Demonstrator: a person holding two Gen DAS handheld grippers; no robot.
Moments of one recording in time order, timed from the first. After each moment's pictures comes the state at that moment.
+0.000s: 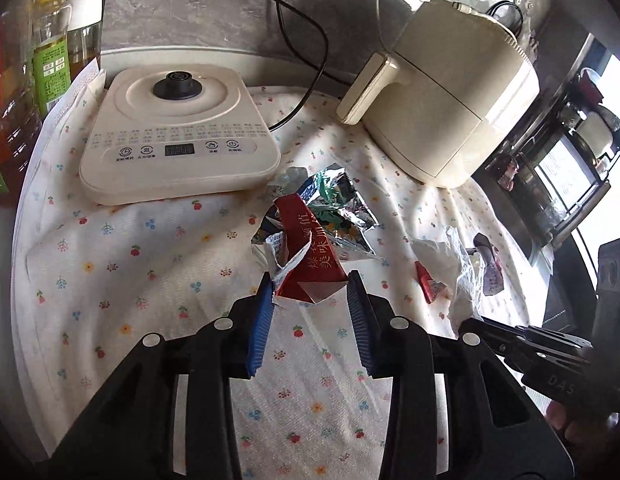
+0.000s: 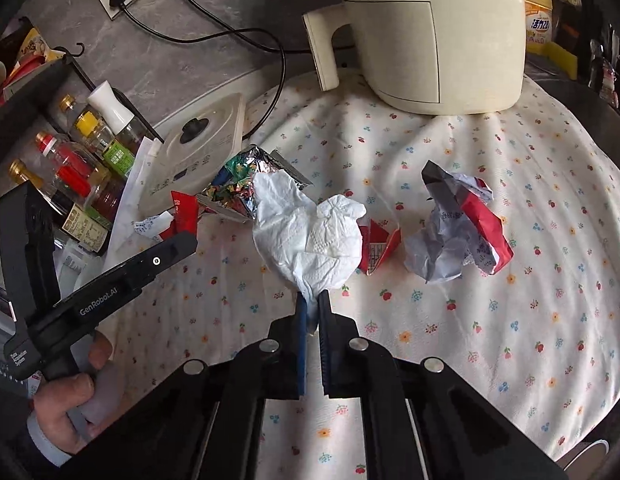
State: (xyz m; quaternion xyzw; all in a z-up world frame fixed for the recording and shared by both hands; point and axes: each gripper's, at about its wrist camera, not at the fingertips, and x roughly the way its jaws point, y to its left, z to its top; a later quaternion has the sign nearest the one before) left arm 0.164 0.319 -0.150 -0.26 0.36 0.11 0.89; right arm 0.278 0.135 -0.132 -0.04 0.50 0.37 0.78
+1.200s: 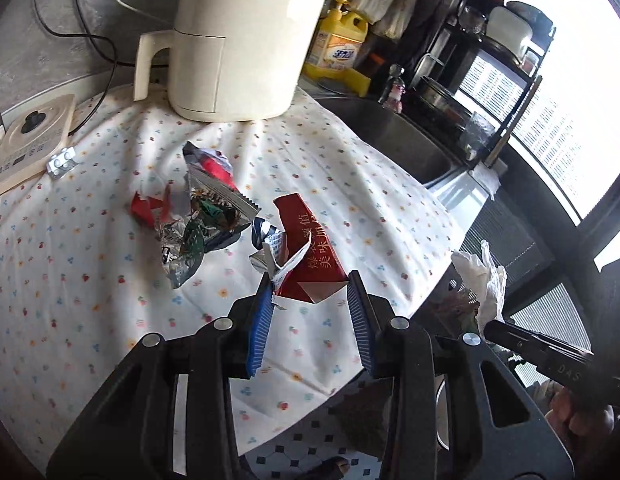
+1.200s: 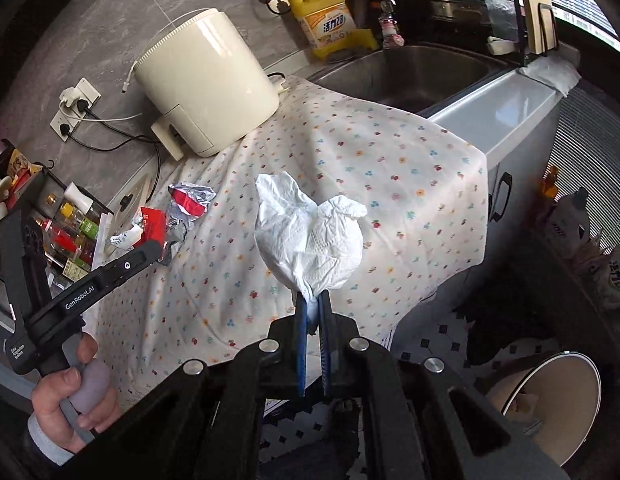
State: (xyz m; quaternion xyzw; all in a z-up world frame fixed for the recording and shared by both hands) left arm 0.205 0.051 -0.112 -0.18 0.39 0.03 0.90; right arm 0.277 -0.211 -0.126 0.09 0.48 0.26 0.83
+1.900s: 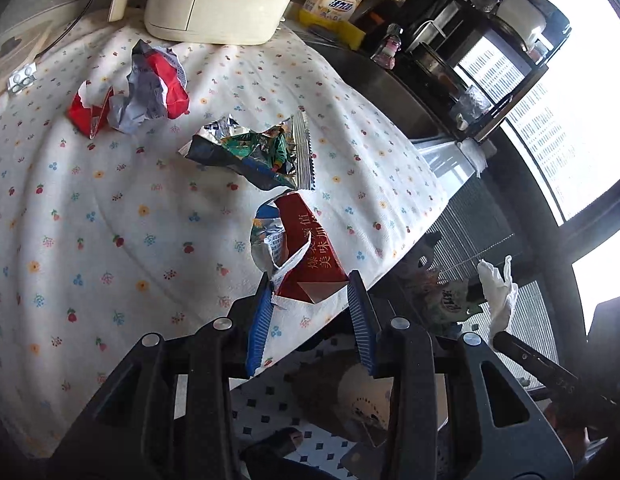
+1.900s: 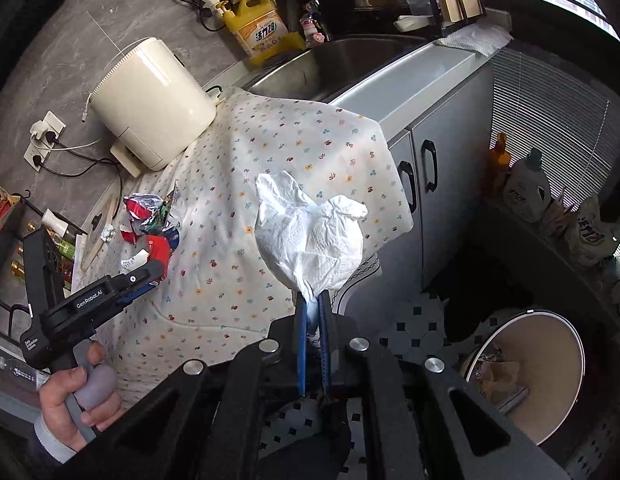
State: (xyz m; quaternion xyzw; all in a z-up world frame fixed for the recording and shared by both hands) left arm 0.214 0.023 -0.158 -0.25 0.43 0.00 0.87; right arm 0.261 -0.281 -0.146 0.12 0.50 0.20 0.84
